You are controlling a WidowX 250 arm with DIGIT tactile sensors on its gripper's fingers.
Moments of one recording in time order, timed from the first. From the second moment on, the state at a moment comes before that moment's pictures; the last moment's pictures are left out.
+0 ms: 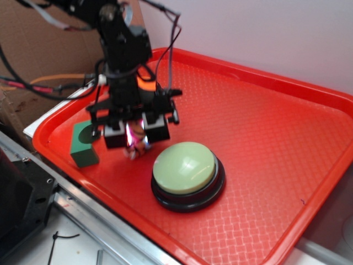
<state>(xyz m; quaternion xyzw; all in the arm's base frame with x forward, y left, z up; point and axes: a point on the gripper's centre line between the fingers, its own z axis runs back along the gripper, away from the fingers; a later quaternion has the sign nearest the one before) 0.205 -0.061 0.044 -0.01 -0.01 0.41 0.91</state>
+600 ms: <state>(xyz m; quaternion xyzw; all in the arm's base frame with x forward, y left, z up) 0.224 -0.073 0.140 -0.02 0.01 0.06 1.00</state>
